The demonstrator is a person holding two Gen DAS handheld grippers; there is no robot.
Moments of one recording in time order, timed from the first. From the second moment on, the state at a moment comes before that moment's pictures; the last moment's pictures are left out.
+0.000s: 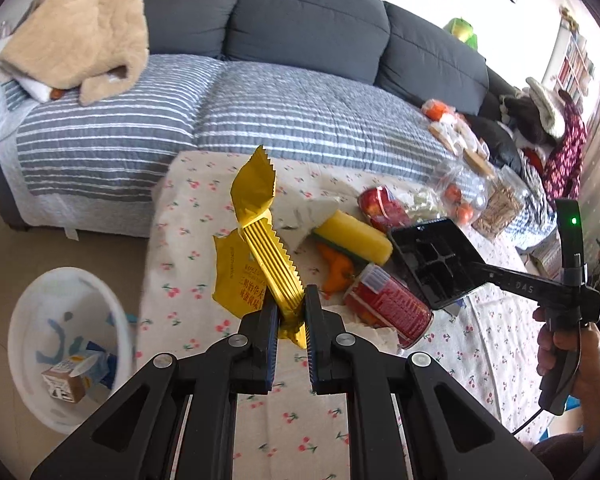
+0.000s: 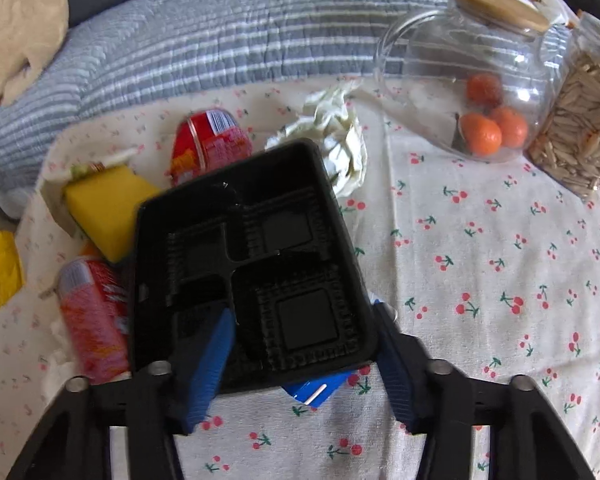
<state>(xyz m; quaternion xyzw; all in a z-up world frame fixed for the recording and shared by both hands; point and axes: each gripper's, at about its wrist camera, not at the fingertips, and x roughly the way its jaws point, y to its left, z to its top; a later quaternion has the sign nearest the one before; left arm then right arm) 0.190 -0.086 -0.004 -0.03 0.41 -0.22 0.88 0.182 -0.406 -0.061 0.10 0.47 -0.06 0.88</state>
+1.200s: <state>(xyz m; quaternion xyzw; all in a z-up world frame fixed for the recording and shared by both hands) 0.185 0.021 -0.010 -0.05 0.43 -0.14 0.89 0.171 -0.385 -0.034 0.11 0.44 -0.09 0.89</state>
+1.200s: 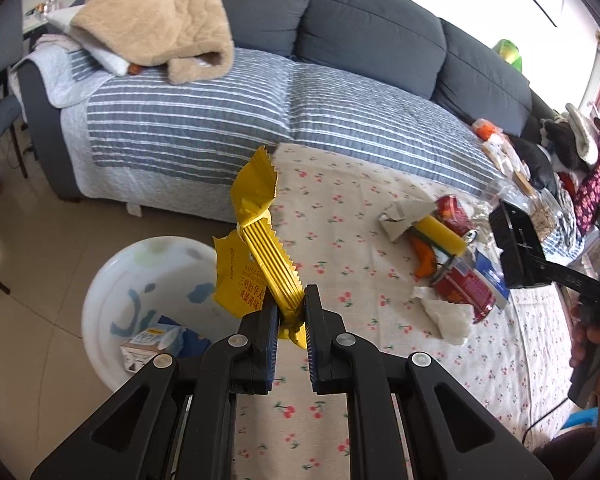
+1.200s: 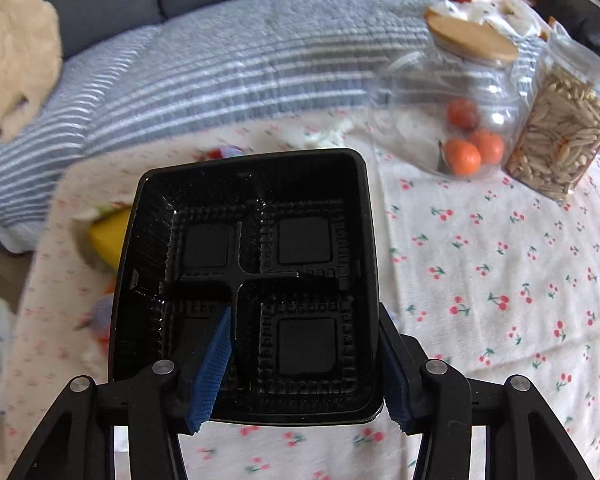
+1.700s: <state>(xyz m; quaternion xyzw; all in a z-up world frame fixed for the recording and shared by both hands) 0.200 0.078 -0.042 -0.05 0.44 -0.07 0.89 0.164 -0.289 -0.015 0.07 0.42 0.01 0.91</state>
